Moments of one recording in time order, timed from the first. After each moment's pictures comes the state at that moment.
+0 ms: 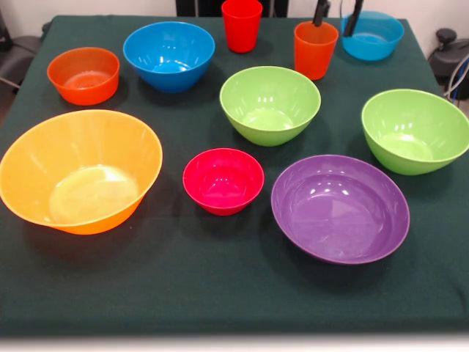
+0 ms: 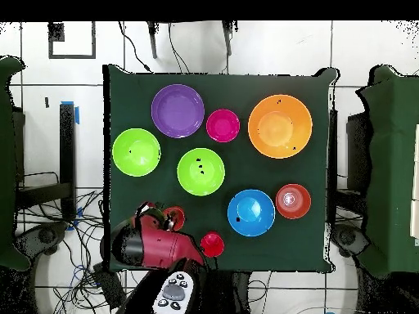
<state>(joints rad) 0.22 -0.67 -0.20 2.09 0.25 0.05 2.16</state>
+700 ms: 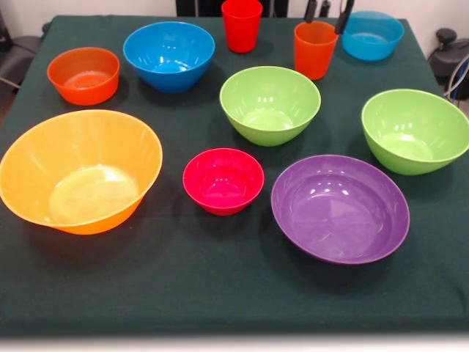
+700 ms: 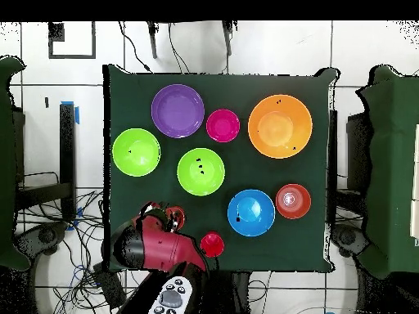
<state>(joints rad) 0.24 -0.67 -0.26 2.08 0.24 0.04 2.16</state>
